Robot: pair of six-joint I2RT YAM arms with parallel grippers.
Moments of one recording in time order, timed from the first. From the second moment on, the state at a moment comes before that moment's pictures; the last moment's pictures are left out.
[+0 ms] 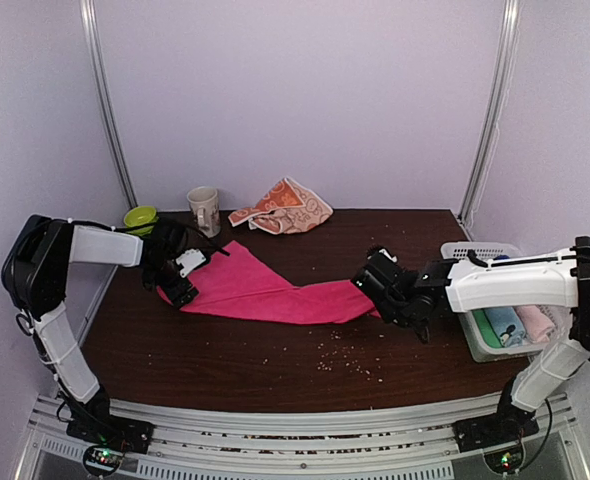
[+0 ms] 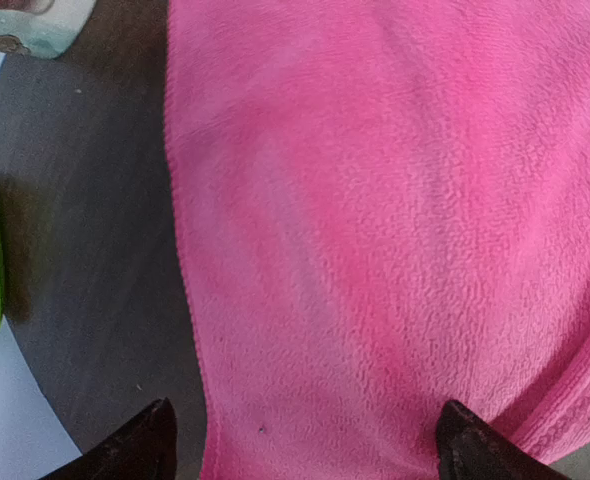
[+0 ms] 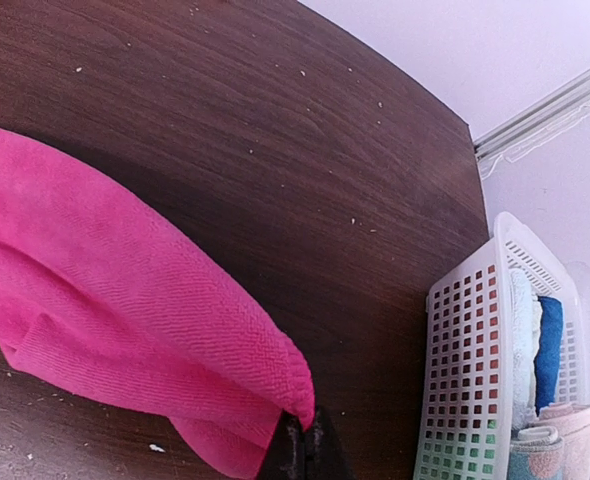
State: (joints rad) left arm -0.30 1.80 1.05 -0.34 -0.18 0.58; right arm 0.93 1.55 0.99 -0.54 0.86 0.33
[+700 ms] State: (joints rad) left arm -0.30 1.69 1.27 -0.77 0.15 0.66; right arm 0.91 1.52 0.94 -0.43 0.66 0.23
